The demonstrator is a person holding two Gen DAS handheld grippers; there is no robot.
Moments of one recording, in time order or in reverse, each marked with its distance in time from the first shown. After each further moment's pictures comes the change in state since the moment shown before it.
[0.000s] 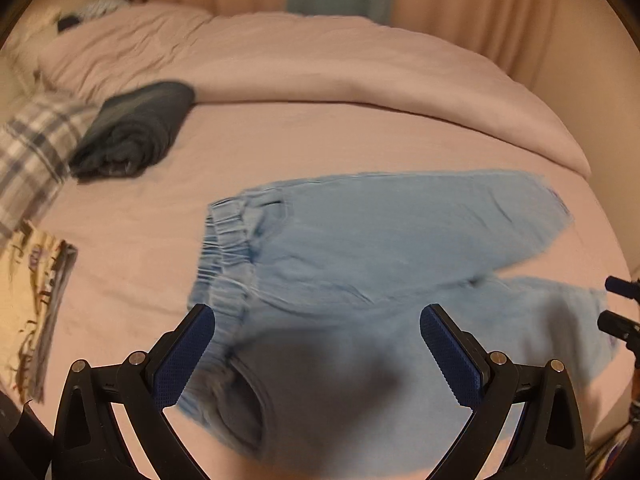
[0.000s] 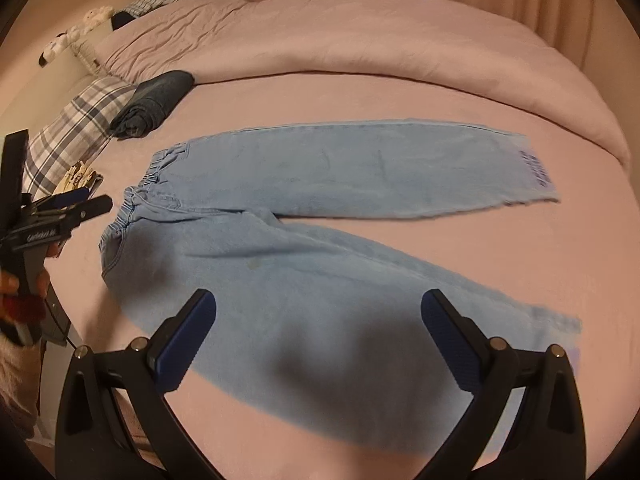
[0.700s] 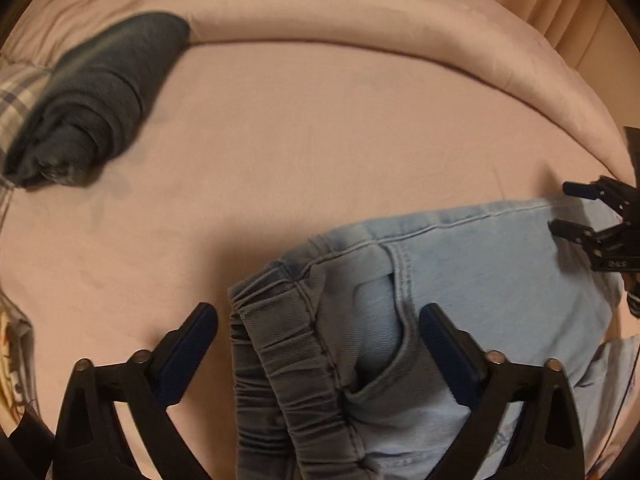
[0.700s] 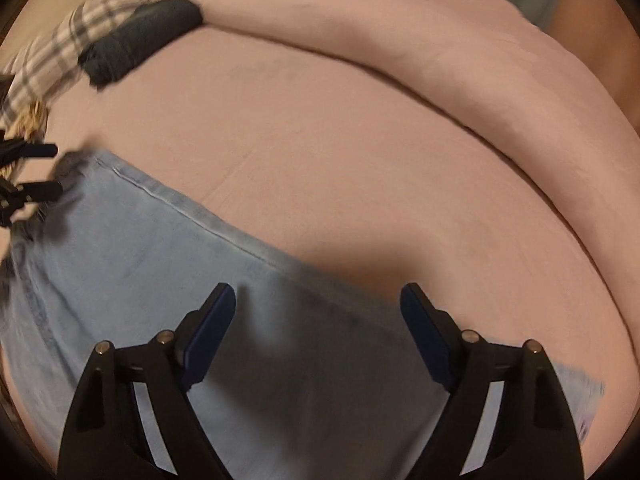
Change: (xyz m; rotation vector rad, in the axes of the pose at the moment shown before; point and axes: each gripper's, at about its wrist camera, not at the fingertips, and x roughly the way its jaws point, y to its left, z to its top) left arm 0.144 0.073 0.079 -0.017 0.217 0.023; right arm 0.232 0.009 0.189 -0.427 0.157 0.029
